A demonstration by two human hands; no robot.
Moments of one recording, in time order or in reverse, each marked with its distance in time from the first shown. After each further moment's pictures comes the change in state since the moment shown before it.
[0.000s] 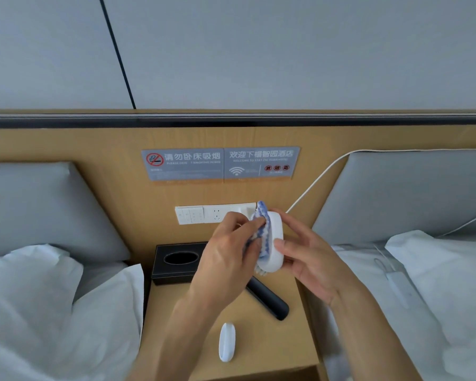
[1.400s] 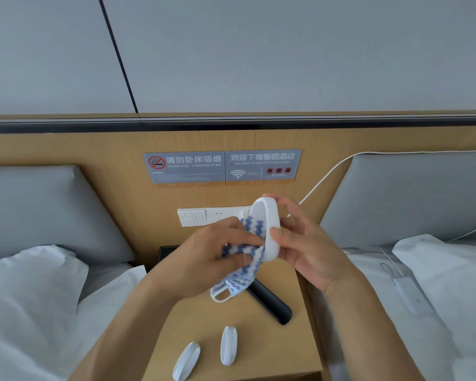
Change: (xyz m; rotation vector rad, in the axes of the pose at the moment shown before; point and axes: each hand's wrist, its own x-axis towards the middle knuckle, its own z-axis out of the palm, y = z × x) left_hand 0.017 -0.006 -0.050 -0.201 -0.452 -0.090; right_hand 0.013 -0.024 0.005 -0.062 -0.119 -0.072
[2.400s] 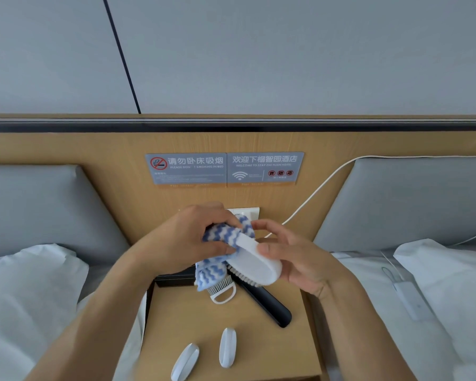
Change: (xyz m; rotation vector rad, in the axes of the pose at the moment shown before) left_hand 0.009 -0.002 -0.039 0.247 0.032 0.013; right_hand 0.006 0.001 0.012 0.026 -0.109 0.291
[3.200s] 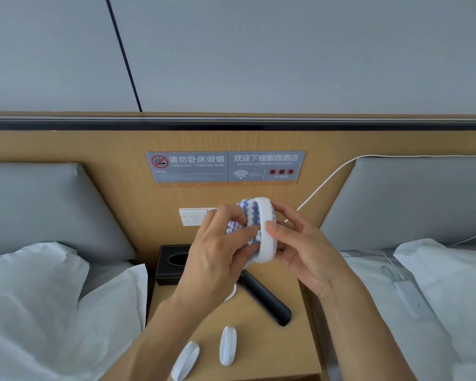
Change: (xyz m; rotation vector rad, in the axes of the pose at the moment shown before) left_hand -0.013 0.026 0.066 0.136 0.459 0.104; right_hand -0.005 -0.005 0.010 0.112 0.212 -0.249
